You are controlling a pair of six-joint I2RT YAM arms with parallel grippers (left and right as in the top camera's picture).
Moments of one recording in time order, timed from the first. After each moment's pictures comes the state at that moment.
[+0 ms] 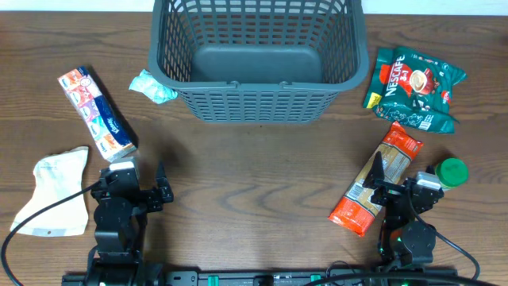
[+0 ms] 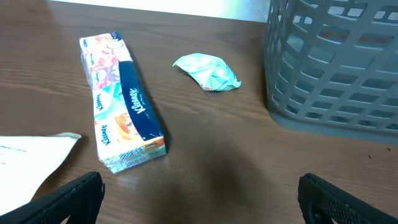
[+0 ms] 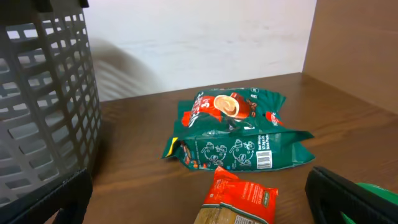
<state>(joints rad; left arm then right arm) -0.06 0.30 0.28 -0.40 -0.14 -0.12 0.04 0.02 0.01 -0.04 0.29 0.09</state>
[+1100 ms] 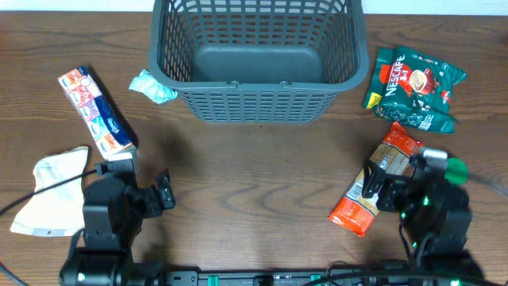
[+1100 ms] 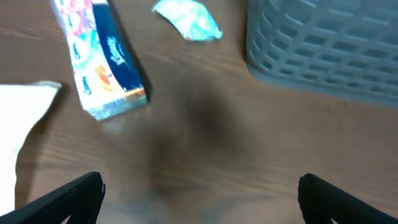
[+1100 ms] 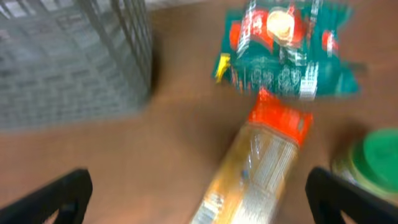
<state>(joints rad) -0.06 0.52 0.62 -0.81 -0.02 -0.21 0.04 0.52 0.72 -0.81 0.05 0.22</state>
